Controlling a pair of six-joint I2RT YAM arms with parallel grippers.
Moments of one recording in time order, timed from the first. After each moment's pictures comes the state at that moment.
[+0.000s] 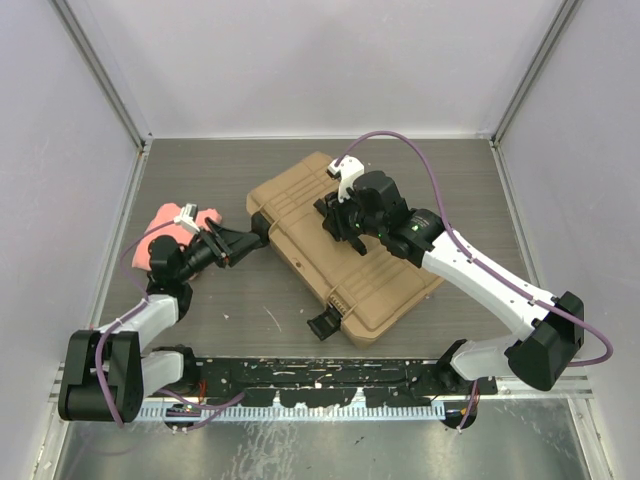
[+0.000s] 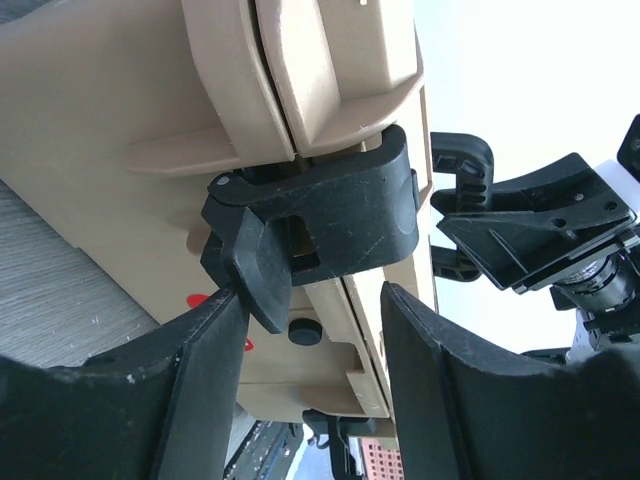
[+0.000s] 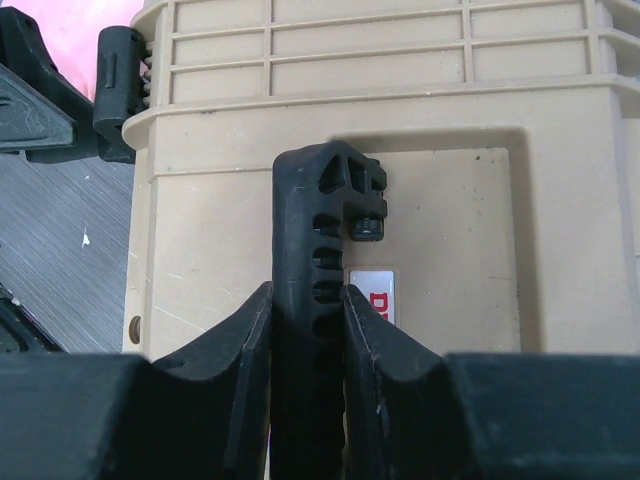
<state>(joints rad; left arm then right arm) -0.03 1.14 0.30 0.78 0.81 -1.24 0.76 1.32 1.23 -0.43 0.00 0.17</state>
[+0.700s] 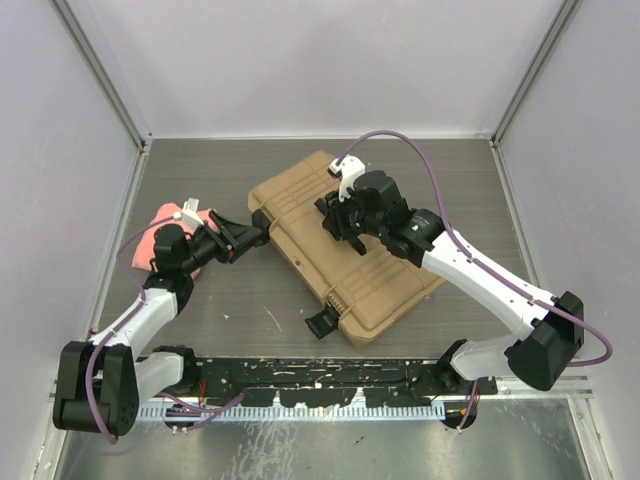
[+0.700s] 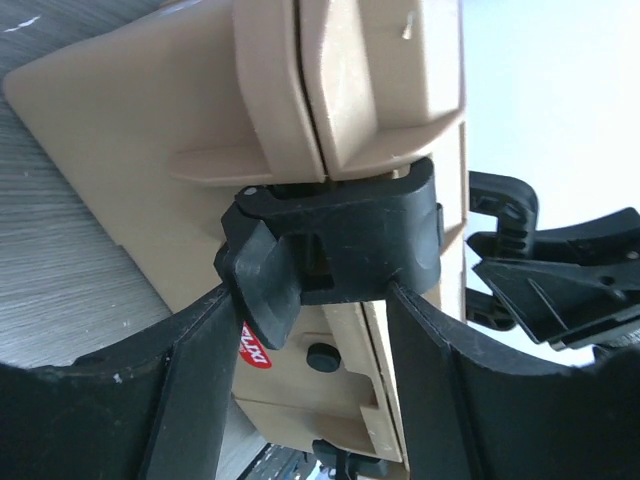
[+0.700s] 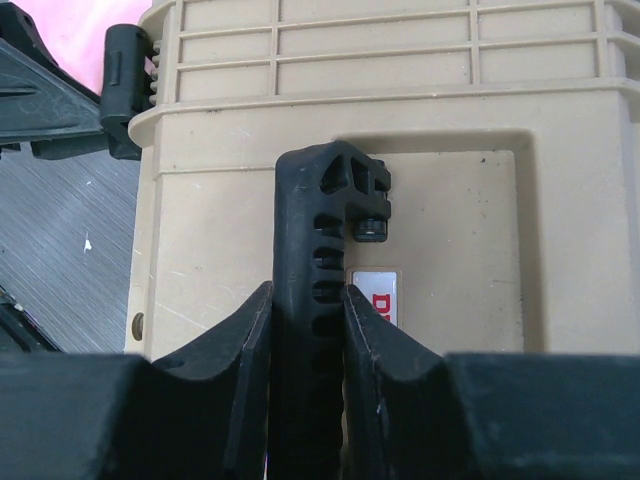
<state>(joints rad) -0.09 1.07 0.40 0.49 0.66 -1.15 0.75 1.32 1.23 -0.42 -0.01 0.18</state>
